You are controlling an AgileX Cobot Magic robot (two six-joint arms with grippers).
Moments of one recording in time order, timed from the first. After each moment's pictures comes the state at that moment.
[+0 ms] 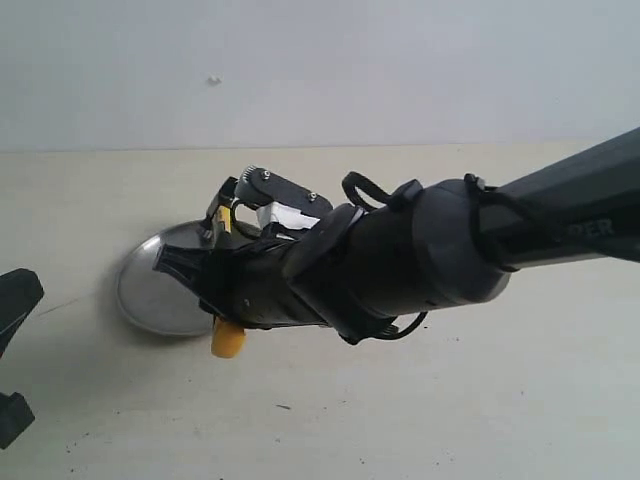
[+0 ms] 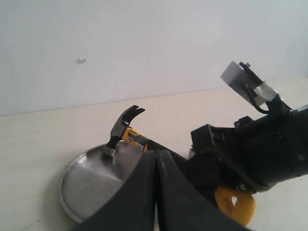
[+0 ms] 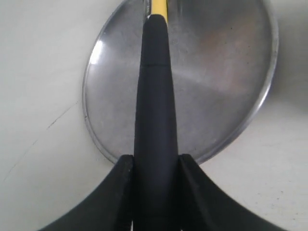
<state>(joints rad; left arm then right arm) -0.84 0.90 0.00 -0.55 -0.79 0.28 0.91 1.99 -1.12 1.35 -0.11 -0.36</state>
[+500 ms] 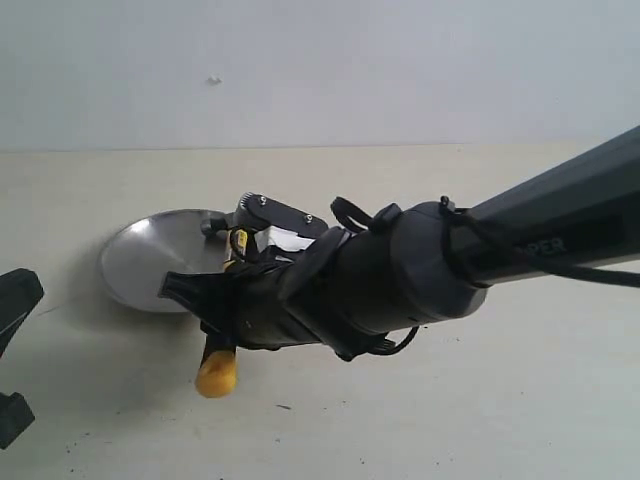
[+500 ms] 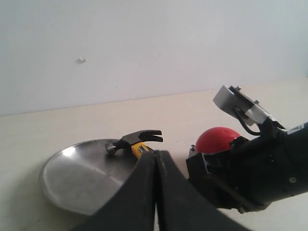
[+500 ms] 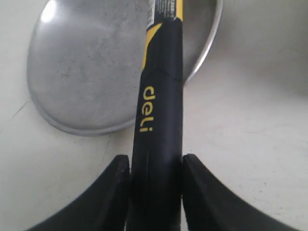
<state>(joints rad) -0.84 0.90 0.00 -0.55 -0.79 0.28 0.91 2.04 -1.12 1.35 -0.11 -0.37</state>
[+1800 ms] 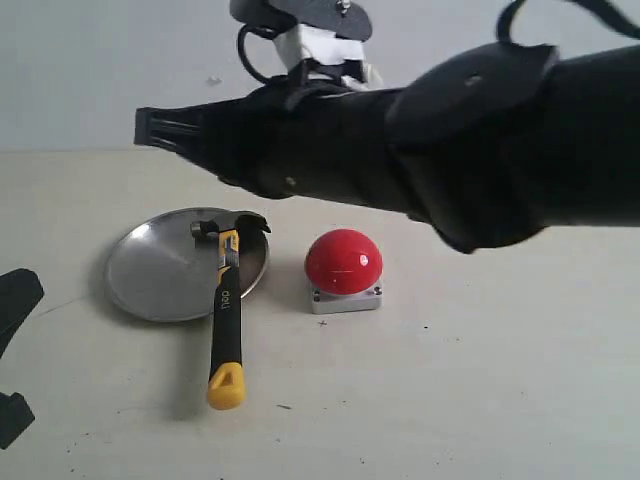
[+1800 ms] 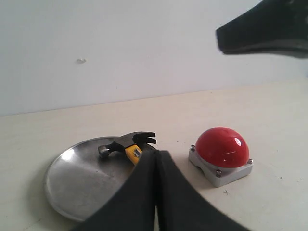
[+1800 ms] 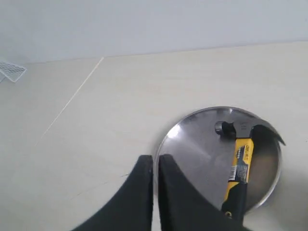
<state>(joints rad) -0.84 0.90 0.00 -0.55 -0.79 0.28 0.91 1.61 -1.06 1.31 -0.16 -0.72</state>
